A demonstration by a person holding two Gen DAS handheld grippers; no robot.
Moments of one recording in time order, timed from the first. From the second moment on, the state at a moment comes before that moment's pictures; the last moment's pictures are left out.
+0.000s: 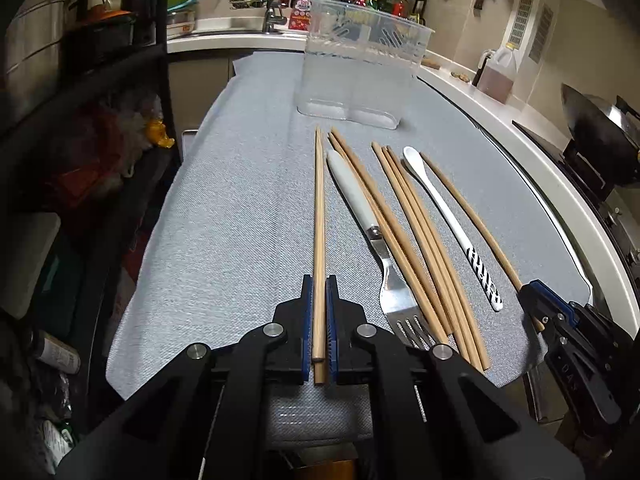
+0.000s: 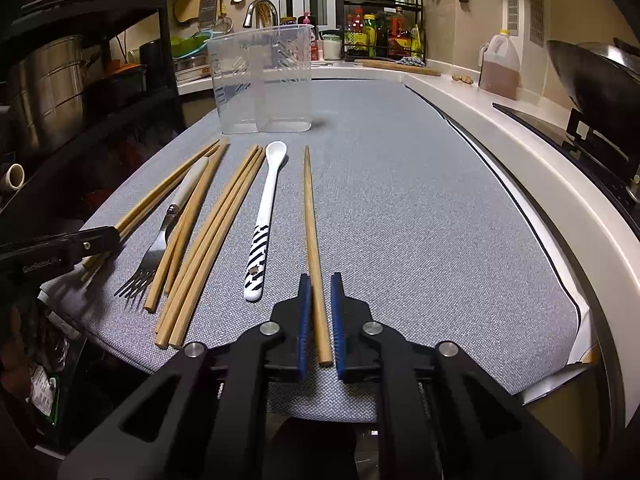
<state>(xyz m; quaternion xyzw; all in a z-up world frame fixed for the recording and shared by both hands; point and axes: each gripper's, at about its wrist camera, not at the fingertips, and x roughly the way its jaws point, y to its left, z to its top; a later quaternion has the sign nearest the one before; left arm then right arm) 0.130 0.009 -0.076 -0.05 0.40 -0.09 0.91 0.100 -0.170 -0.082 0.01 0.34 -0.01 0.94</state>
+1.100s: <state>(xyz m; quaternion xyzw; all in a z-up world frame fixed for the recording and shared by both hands) 0.137 0.046 -0.082 -0.08 0.40 -0.10 0.91 0.102 -0.175 -0.089 0.01 0.34 -0.02 0.94</state>
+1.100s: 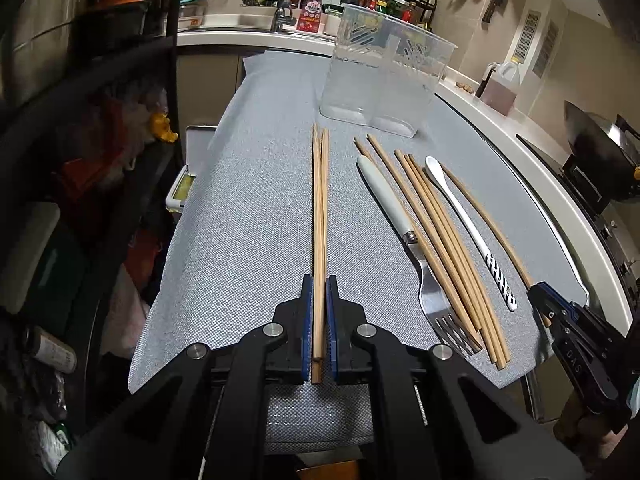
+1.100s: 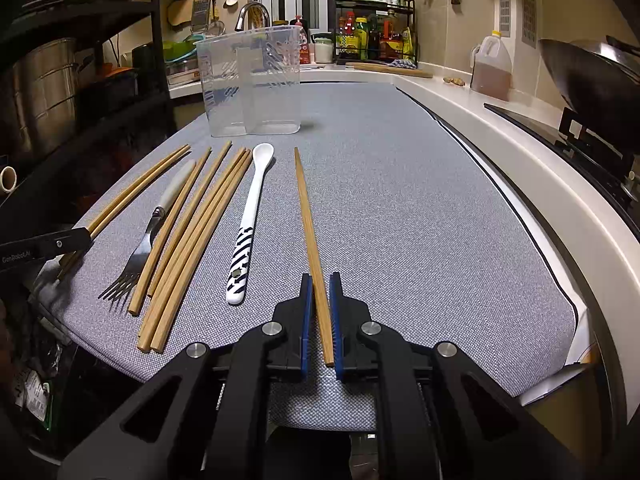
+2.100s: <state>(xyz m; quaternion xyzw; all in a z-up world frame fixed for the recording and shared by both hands) 0.128 0.057 -0.080 -0.07 0.37 -0.10 0.92 0.102 -0.177 -0.089 0.01 0.34 -0.02 0.94</state>
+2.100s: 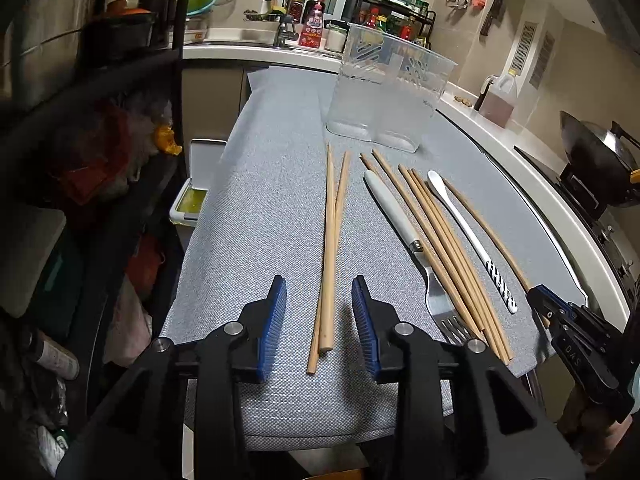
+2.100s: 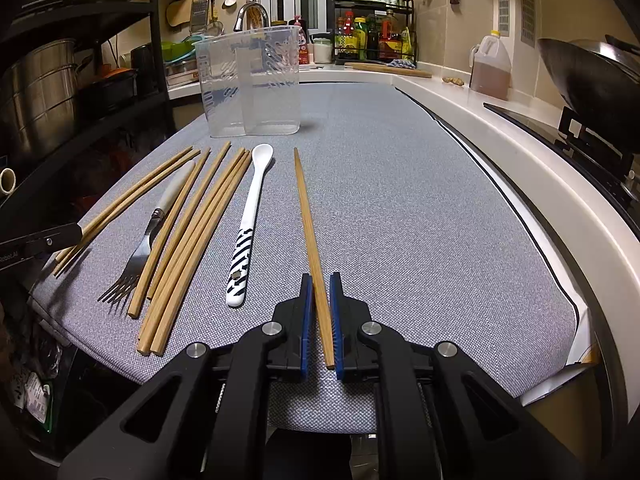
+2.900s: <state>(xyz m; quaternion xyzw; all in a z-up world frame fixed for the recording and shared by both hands) 0.127 0.059 -0.087 -0.03 0.37 -0.08 0.92 0.103 -0.179 -0.089 0.01 0.34 -0.02 0.94</state>
